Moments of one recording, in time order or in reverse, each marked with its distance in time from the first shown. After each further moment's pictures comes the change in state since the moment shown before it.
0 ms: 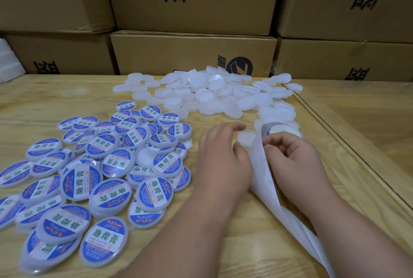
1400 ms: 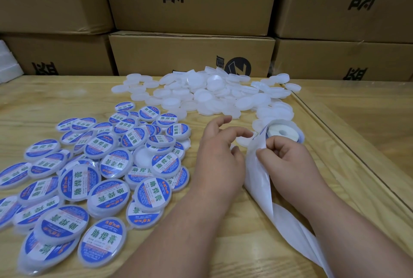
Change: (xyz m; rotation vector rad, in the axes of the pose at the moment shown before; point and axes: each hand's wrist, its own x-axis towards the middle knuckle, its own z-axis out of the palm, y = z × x) left_hand 0.003 0.002 -0.005 -0.138 -0.052 0.017; right_hand -0.001 -0.001 -0.002 -0.122 -0.088 -0.057
